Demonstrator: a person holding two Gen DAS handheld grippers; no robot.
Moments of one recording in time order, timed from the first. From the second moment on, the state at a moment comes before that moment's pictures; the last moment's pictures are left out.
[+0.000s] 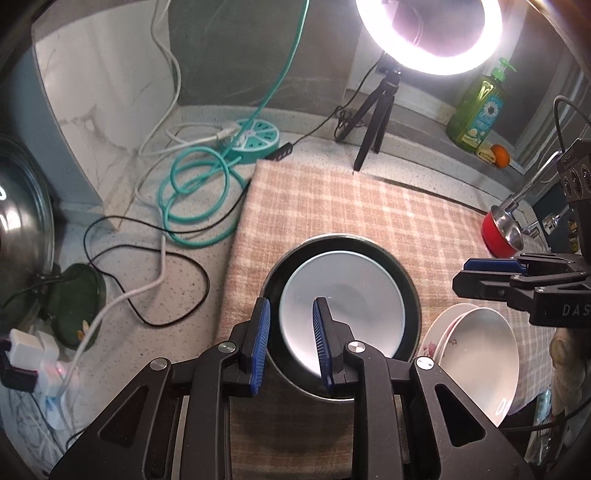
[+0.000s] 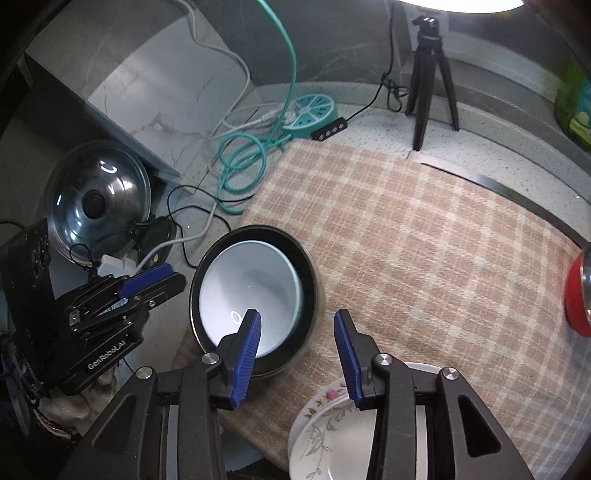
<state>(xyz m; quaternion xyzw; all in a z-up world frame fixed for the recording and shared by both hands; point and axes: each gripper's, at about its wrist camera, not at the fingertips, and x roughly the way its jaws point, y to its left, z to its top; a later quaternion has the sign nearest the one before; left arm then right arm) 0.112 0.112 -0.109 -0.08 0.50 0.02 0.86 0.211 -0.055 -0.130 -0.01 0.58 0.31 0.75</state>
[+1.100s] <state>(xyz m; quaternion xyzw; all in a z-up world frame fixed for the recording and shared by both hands) 0.117 -0.023 -0.072 -0.10 0.48 -0.10 0.87 0.194 -0.317 -0.108 0.11 0.49 0.13 0.86</state>
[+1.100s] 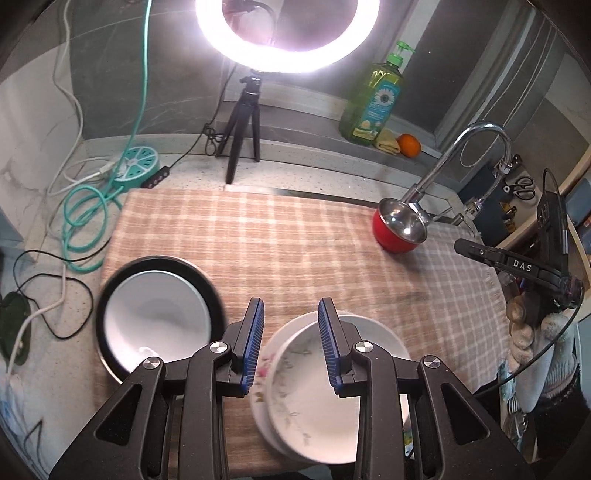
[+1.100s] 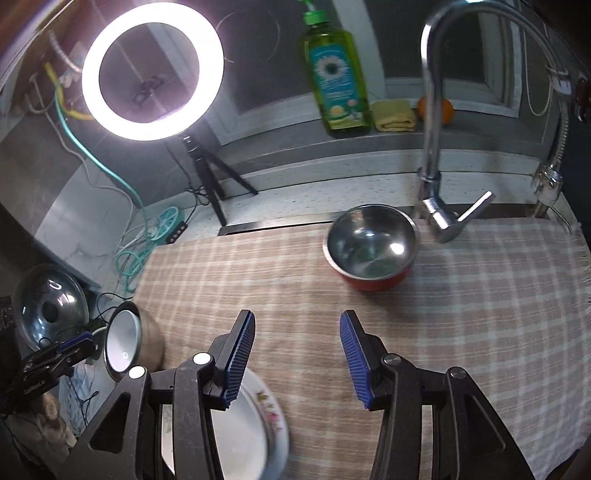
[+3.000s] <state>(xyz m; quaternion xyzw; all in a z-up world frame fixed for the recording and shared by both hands) 0.324 -0.217 -0.178 -0.09 0.58 -0.11 0.80 0.327 -0.400 -0.209 0.13 0.53 0.11 0.83</state>
